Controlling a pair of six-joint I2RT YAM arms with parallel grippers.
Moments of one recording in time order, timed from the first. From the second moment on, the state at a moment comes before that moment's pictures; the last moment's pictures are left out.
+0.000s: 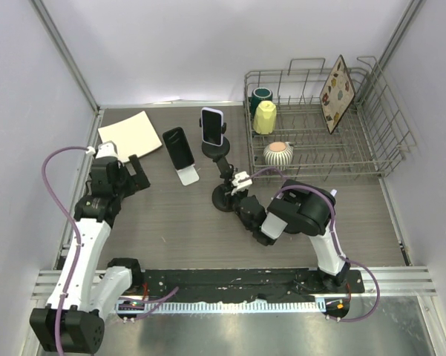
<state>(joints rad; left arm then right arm) -0.02 0.87 0.81 -0.60 -0.15 -0.37 0.94 2.07 0.56 1.43 0.46 0.16</state>
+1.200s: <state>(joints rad) -0.22 0.83 0.81 -0.57 -0.20 -0.29 0.90 1.41 0.59 0.64 0.39 0.21</state>
